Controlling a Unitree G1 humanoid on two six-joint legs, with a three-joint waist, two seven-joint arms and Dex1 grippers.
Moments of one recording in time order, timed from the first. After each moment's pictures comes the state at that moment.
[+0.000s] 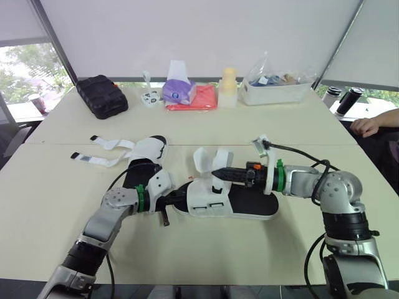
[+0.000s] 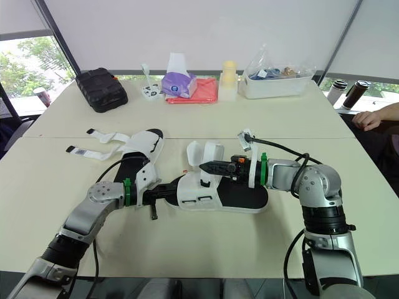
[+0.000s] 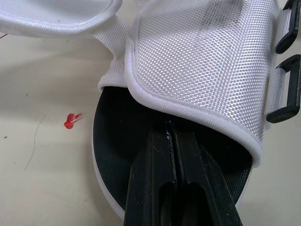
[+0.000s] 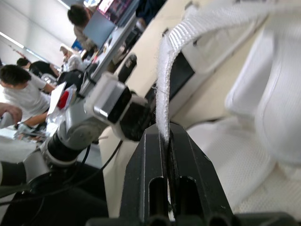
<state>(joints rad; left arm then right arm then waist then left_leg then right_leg) -0.34 0.50 -0.20 0.01 -0.21 0.25 -0.99 -0.60 -0.51 -0.07 -0.04 0.98 1.27 0.72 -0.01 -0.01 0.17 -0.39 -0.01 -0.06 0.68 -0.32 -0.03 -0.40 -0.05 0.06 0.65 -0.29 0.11</state>
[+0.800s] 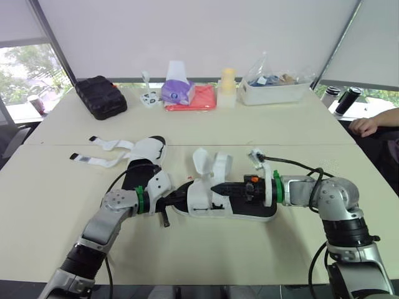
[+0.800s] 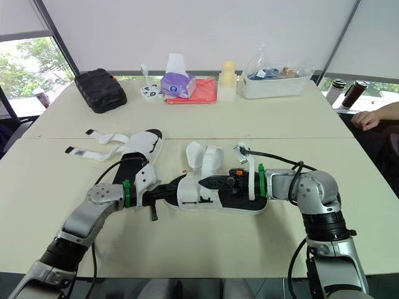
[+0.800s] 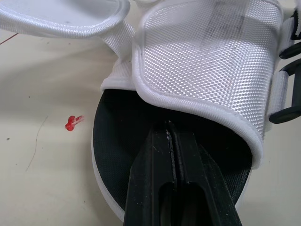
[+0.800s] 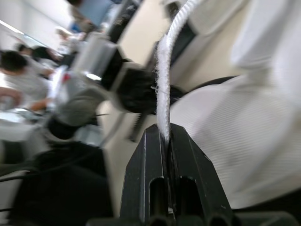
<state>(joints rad) -0.31 0.50 -0.20 -0.02 -0.21 0.25 -0.97 -0.53 -0.53 0.00 -0.11 0.90 1.25 0.73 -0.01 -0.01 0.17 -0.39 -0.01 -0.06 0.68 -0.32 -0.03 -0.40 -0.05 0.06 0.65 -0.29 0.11</state>
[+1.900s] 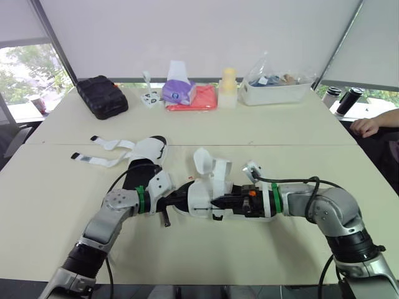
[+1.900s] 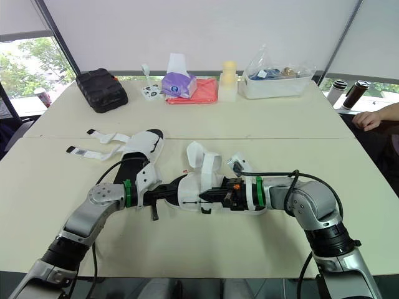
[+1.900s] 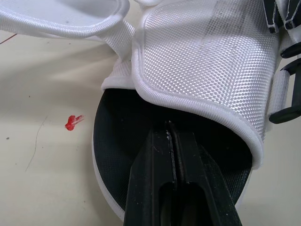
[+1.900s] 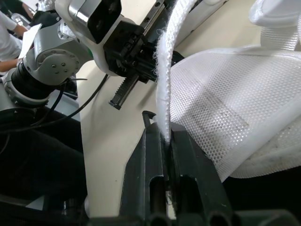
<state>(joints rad) -0.32 0.50 -0.20 0.01 -0.21 0.23 -0.97 -0.44 -0.59 0.08 -0.25 0.82 1.14 0.81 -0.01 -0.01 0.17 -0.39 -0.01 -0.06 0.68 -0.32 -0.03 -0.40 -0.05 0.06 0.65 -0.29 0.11</state>
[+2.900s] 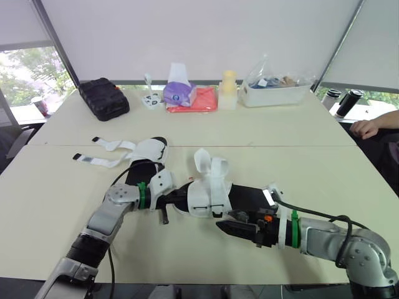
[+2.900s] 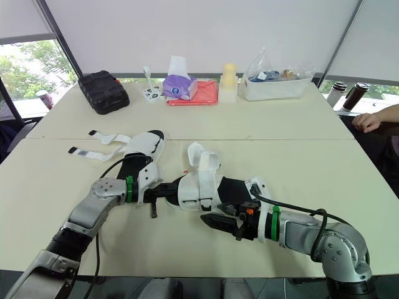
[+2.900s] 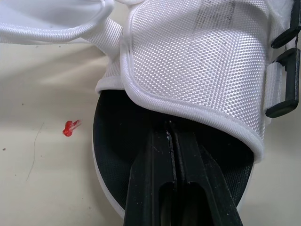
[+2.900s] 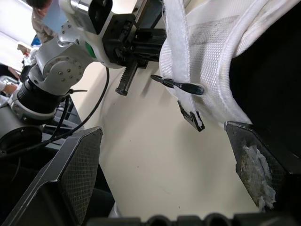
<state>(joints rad) -0.40 0.50 -0.23 0.12 -0.19 0.16 -1.05 -0.08 -0.53 -0.14 -0.51 1.12 1.22 0.44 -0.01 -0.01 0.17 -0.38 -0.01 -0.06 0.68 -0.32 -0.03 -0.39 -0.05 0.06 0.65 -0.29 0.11</state>
